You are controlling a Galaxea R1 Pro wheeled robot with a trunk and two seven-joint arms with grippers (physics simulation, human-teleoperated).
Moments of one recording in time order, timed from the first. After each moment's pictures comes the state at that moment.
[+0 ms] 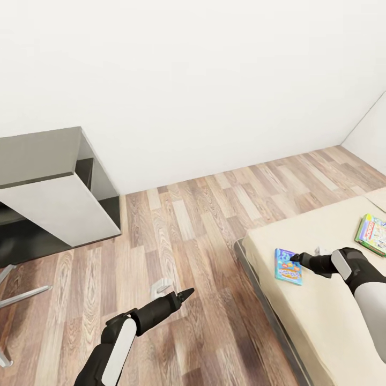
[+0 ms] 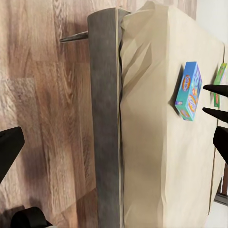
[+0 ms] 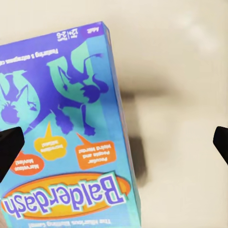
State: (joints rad) left arm -0.28 -0.16 -0.02 -1.25 0.53 0.66 -0.34; right arm -0.97 -0.38 -0.23 -0.43 -0.24 0.77 0.16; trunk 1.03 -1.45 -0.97
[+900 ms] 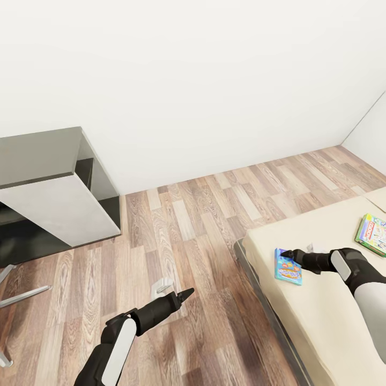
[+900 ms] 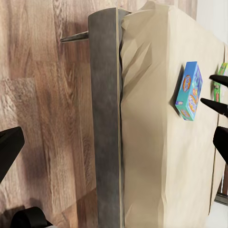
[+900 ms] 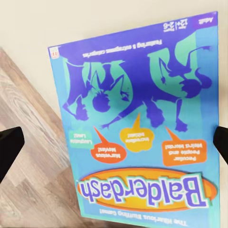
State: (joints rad) left arm -0.28 -0.16 -0.02 -1.25 0.53 0.66 -0.34; right arm -0.96 -0.38 -0.22 -0.42 -0.24 0.78 0.39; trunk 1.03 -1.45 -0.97
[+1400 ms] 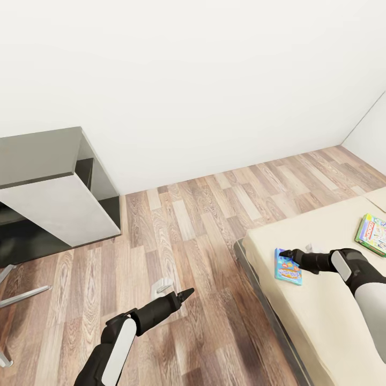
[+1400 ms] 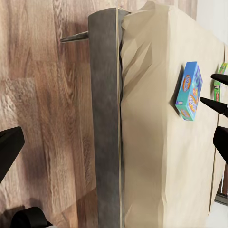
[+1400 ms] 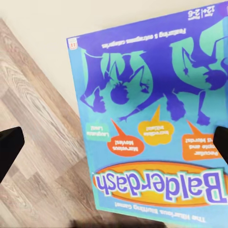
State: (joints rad) left arm -0.28 -0.15 -0.02 -1.25 0.53 0.66 -0.34; right arm -0.96 -0.38 -0.21 -0.42 -0.23 0.79 0.44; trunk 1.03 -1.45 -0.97
